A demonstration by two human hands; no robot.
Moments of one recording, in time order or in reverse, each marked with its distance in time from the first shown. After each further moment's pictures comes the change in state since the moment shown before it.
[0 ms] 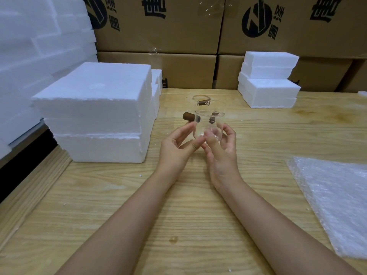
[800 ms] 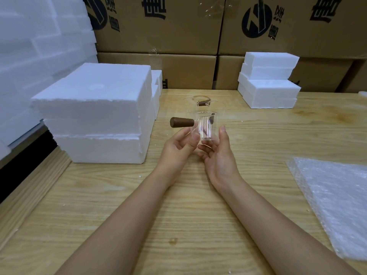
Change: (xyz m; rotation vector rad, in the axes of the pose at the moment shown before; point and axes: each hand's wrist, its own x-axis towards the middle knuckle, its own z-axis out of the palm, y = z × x) left_hand 0.003 -0.003 -0.004 0.019 -0.133 -0.076; right_hand 0.006 0.001 0.000 -0.082 0.020 0.247
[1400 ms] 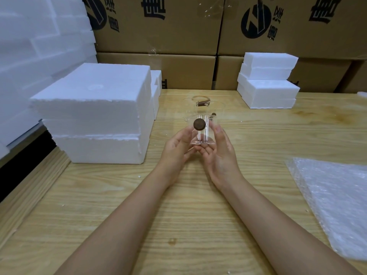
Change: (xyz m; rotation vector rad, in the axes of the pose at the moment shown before) left_hand 0.001 0.004 0.001 -0.109 0.023 -0.097; right_hand 0.001 -0.004 -0.002 0.132 -0.083 -0.087
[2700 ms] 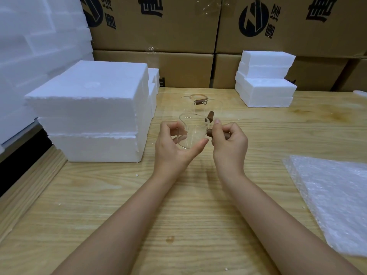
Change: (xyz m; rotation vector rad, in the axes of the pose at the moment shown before) left_hand -0.005 -0.004 0.005 0.447 0.294 0.518; right_hand -0.004 -0.015 0.003 -0.588 0.290 -0.460
